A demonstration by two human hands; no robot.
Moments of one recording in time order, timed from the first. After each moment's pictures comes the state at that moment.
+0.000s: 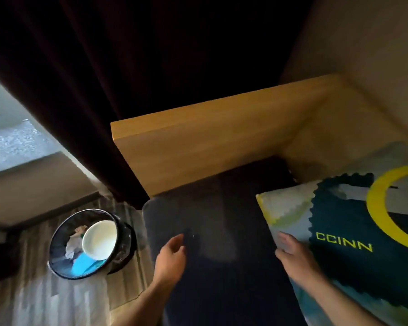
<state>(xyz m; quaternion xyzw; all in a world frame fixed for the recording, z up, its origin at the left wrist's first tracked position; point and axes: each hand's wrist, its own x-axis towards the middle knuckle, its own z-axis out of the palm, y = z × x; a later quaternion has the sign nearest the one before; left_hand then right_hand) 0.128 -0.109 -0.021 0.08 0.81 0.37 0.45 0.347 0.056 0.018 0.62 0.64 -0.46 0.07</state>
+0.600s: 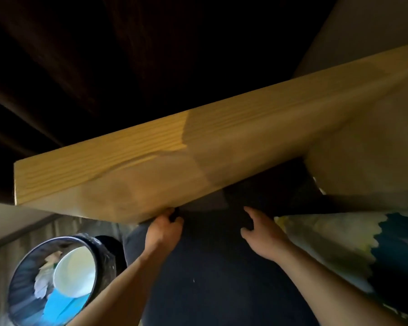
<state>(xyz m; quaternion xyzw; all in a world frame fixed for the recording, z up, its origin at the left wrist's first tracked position) 0.007 0.037 -0.112 0.17 0.87 0.20 0.42 0.197 0.162 -0.061 0.53 0.72 -0.41 0.17</state>
